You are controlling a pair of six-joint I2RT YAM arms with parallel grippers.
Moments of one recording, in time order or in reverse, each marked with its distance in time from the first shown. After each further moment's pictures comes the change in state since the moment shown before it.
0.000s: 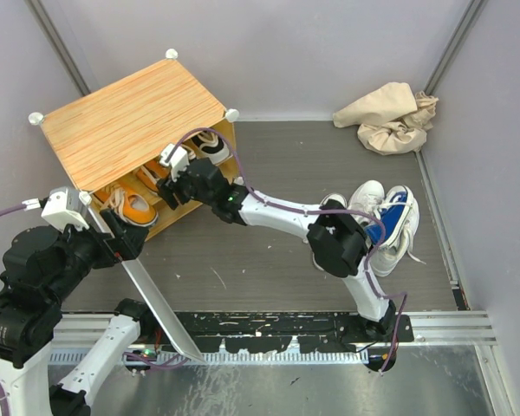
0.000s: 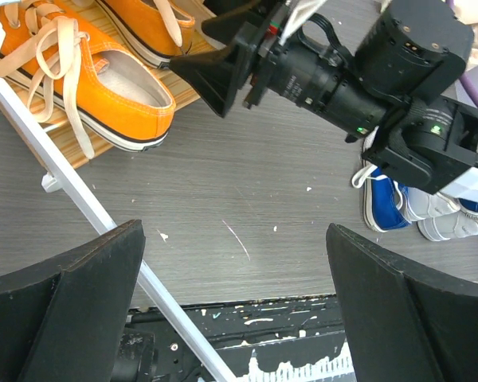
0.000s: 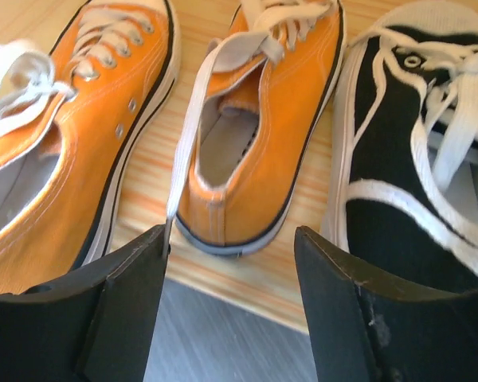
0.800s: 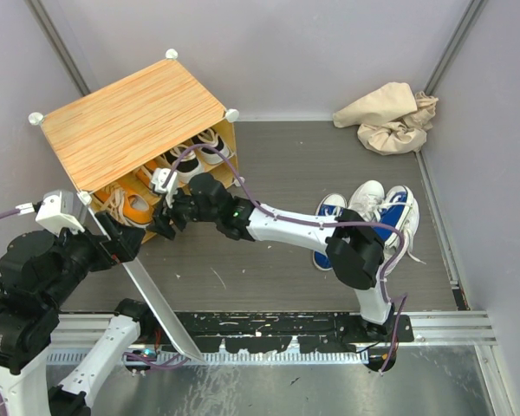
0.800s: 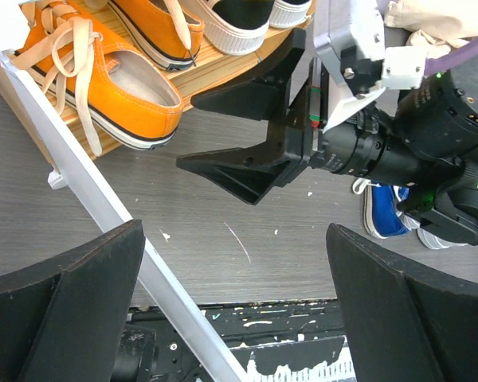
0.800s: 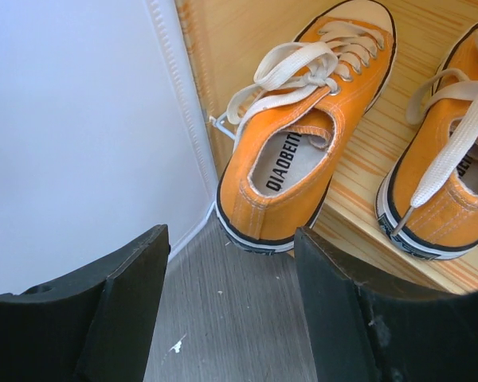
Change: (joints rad) left arm 0.000 -0.013 0.014 -0.016 -0.026 -0.018; right arm 0.088 -0.192 -0.193 0.011 -0.288 0.001
